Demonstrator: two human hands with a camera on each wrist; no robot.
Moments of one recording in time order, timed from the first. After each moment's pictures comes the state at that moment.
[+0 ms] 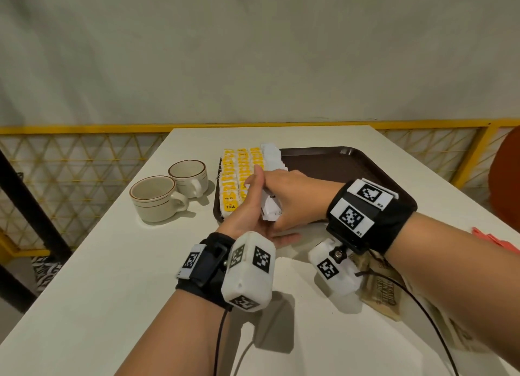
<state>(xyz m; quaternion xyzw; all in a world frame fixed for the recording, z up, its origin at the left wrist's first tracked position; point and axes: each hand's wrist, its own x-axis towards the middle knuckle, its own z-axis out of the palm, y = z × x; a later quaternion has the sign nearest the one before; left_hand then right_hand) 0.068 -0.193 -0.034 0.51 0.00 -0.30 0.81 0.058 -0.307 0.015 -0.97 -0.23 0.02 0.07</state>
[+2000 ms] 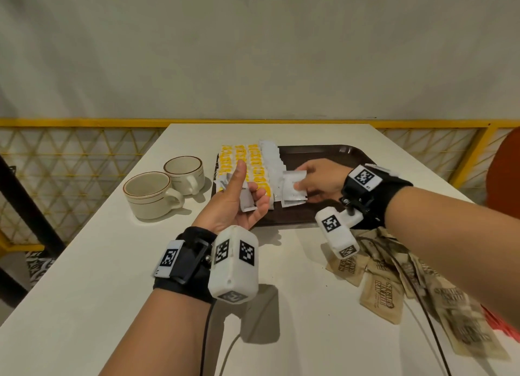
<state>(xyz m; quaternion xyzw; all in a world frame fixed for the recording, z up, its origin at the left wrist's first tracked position) 0.094 -0.169 -0.039 0.44 -0.01 -0.26 0.86 0.111 -0.379 -0.015 -0.84 0.11 0.08 0.52</state>
